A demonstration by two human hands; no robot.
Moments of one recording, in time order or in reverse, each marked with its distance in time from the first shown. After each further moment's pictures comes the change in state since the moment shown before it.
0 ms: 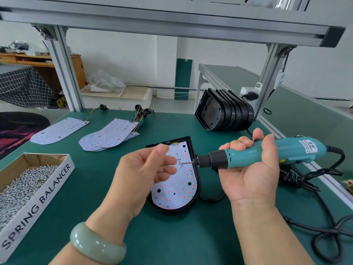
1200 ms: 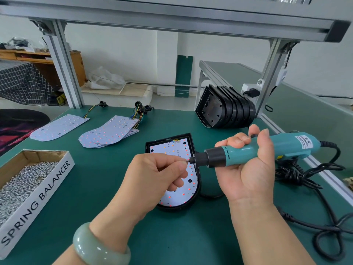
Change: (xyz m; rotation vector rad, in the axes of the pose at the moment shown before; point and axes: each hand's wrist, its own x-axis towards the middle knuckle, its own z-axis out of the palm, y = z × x) left_hand -0.011 0.001 0.007 0.285 -0.091 0.024; right_hand -0.004 0.005 0.004 0.026 -0.037 0.049
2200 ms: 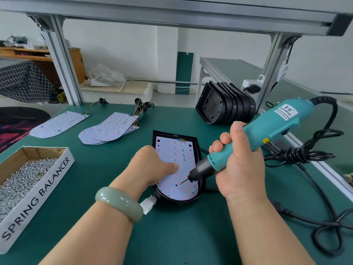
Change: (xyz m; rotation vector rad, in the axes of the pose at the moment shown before) left_hand 0.059 -0.029 -0.002 0.575 0.015 -0.278; right_hand 0.006 0.010 -0.007 -0.450 -0.031 -0.121
